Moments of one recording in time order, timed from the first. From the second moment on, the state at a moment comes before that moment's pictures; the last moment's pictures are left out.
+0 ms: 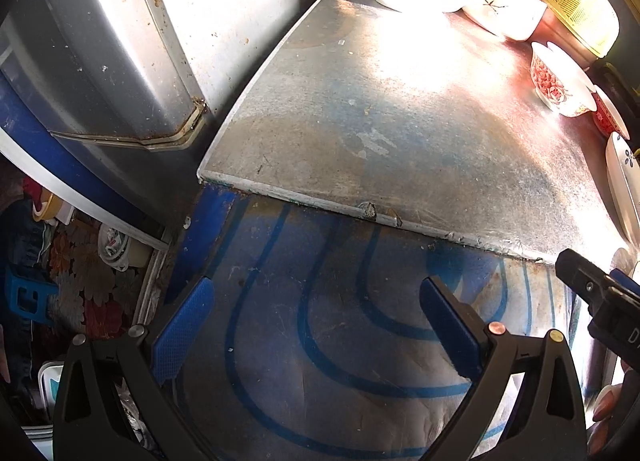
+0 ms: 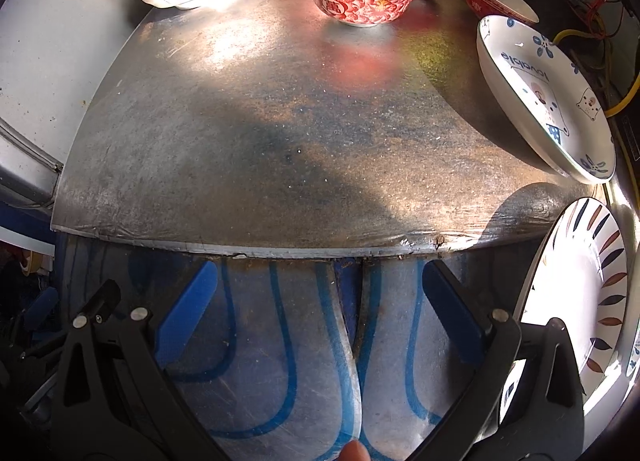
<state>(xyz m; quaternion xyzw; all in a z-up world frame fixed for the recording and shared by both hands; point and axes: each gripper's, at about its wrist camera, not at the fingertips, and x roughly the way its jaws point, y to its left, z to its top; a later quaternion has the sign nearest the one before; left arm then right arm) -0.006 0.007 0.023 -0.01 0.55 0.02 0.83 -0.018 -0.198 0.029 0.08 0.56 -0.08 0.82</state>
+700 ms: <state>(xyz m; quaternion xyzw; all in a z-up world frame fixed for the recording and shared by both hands) -0.052 -0.187 0.141 0.09 0.46 -0.27 0.84 -0.172 -0.339 0.143 0.20 0.48 -0.29 0.81</state>
